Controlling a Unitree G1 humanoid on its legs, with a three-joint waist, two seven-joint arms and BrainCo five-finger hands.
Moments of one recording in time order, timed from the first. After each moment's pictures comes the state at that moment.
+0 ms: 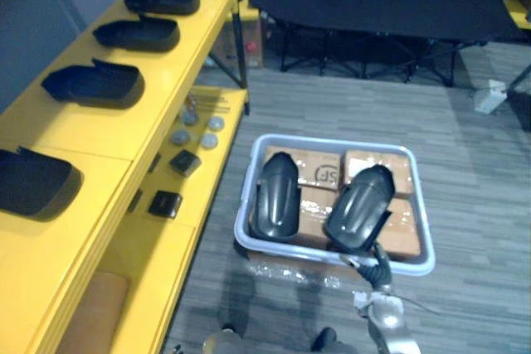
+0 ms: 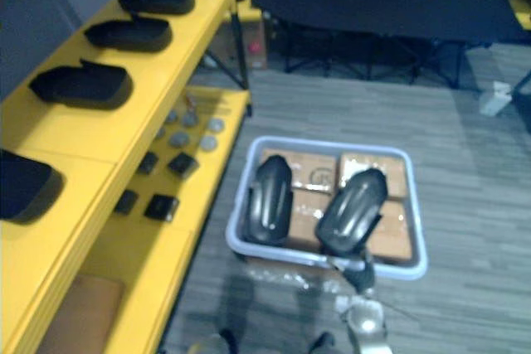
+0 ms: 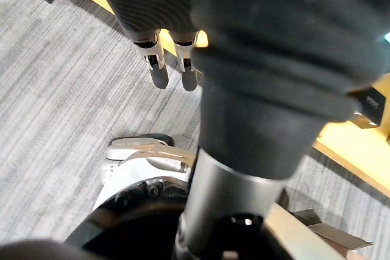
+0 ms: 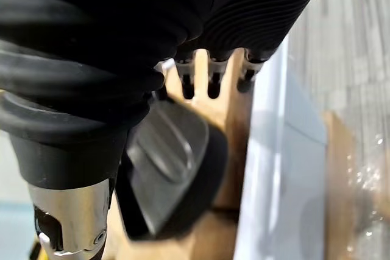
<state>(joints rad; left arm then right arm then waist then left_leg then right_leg) 0.33 0.09 0.02 0.85 -0.30 -0.11 0.08 0.16 -0.10 0.05 0.35 -0.10 -0.14 -0.37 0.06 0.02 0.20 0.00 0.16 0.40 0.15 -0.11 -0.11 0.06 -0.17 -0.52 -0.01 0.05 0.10</state>
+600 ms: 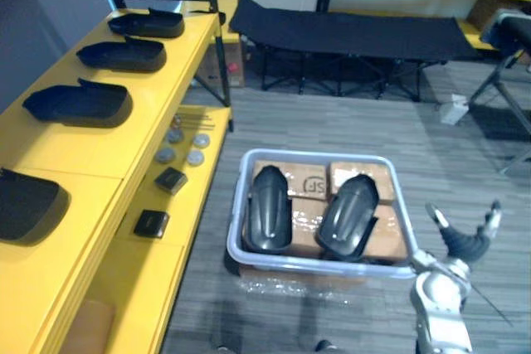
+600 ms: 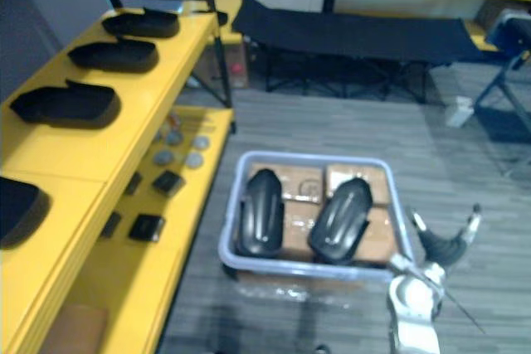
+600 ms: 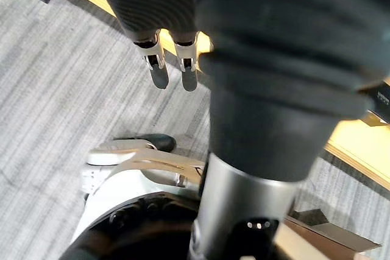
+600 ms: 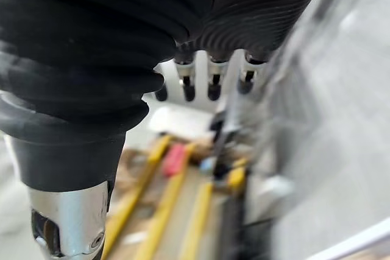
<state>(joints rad) 0.31 0.11 0.09 0.96 -0.26 -0.08 0.06 0.14 -0.14 -0.35 0.17 0.09 -0.08 -0.72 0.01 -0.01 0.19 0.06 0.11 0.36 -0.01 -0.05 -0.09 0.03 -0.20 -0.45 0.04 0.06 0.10</state>
